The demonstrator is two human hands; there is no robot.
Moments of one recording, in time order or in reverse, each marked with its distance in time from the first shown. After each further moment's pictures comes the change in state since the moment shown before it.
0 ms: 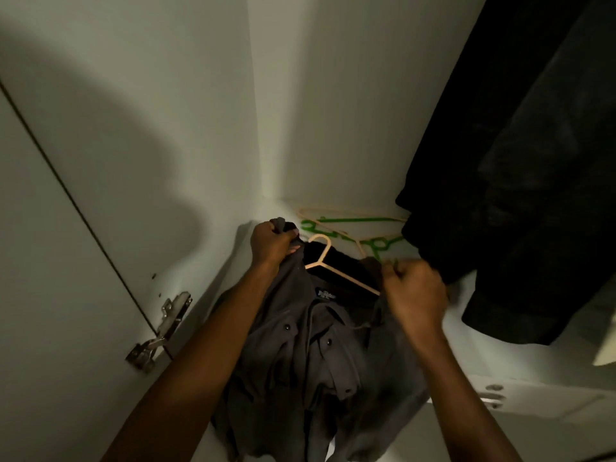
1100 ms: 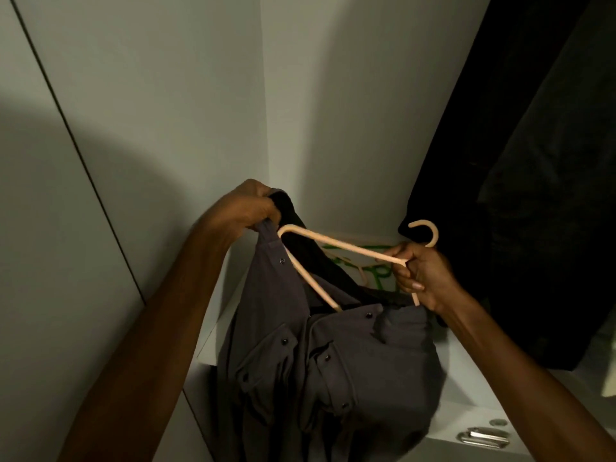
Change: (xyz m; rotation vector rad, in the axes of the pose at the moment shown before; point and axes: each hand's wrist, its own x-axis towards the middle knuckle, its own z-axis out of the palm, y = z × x) left_hand -0.041 0.176 -0.067 0.541 -0.272 0.226; right_hand 0.073 -0.019 -0.041 1.105 -0.660 0.188
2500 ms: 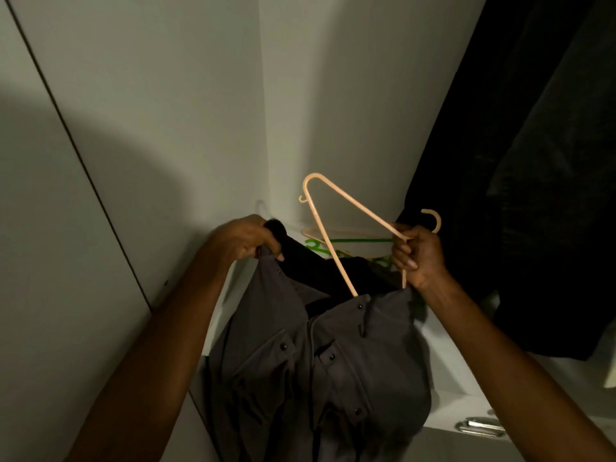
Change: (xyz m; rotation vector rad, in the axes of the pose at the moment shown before) left_hand 0.000 -0.049 0.031 -0.165 -0.240 -0.326; right_hand 0.049 0.013 -0.010 0.361 -0.011 -0.088
